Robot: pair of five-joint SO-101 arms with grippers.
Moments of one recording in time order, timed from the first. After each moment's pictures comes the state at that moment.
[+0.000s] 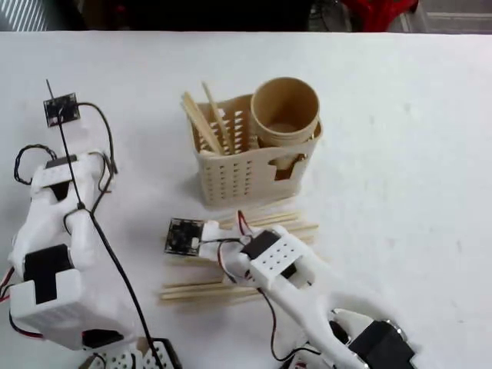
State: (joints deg) left arm -23.8 7.6 32.1 35.0 3.8; right arm -43.8 -19.4 59.9 42.1 43.4
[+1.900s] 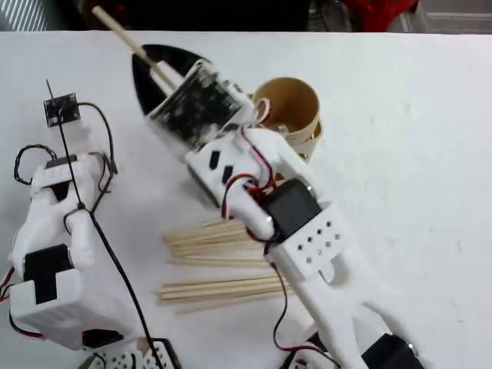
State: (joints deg) left arm -23.8 7.6 32.1 35.0 3.8; right arm -40.4 -26.2 7.2 23.3 21.5
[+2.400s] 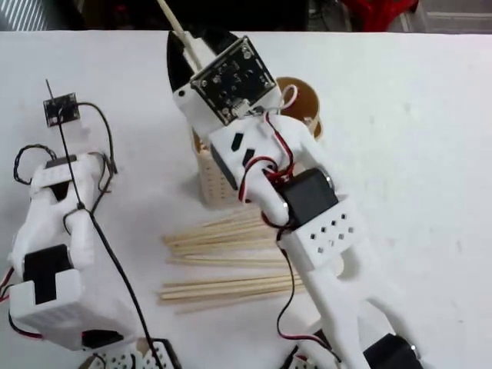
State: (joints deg) left arm -23.8 7.6 32.1 35.0 3.8; right arm -36.0 -25.9 6.6 25.4 19.8
